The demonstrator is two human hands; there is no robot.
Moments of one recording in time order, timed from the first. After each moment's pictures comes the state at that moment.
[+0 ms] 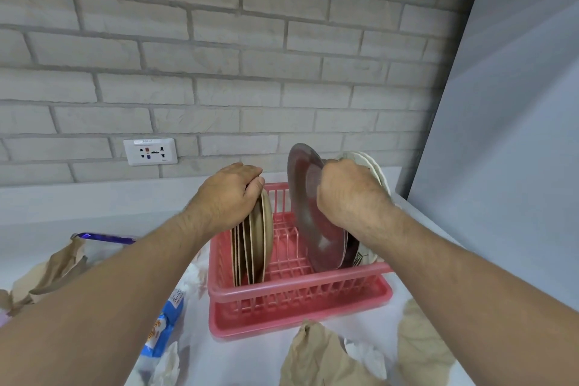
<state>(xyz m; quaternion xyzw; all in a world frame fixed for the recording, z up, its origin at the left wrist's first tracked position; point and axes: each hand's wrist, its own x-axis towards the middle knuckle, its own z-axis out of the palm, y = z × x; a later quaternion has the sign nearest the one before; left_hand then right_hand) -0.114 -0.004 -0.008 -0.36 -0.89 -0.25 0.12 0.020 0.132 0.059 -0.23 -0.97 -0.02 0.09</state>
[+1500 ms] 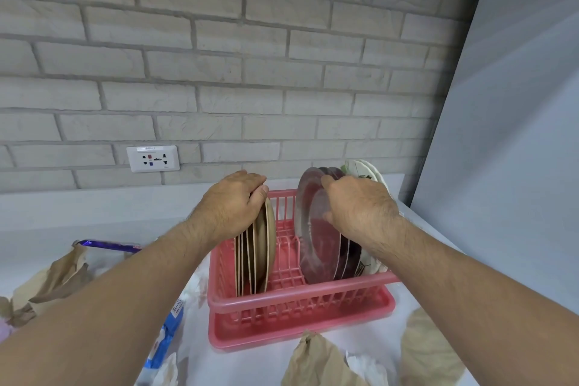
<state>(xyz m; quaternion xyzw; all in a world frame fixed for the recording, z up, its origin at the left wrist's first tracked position) -0.116 0.001 -0.009 -0.36 -0.89 -0.24 0.11 0.008 0.167 0.033 -0.16 -0.97 -0.13 0.12</state>
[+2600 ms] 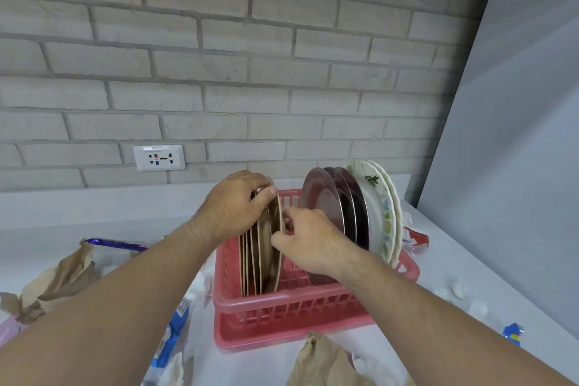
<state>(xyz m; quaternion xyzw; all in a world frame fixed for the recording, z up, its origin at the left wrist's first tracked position) -0.116 -0.002 -0.008 -0.37 -0.87 -0.30 0.15 -0.001 0.119 -0.007 -0.09 -0.93 0.34 0.06</state>
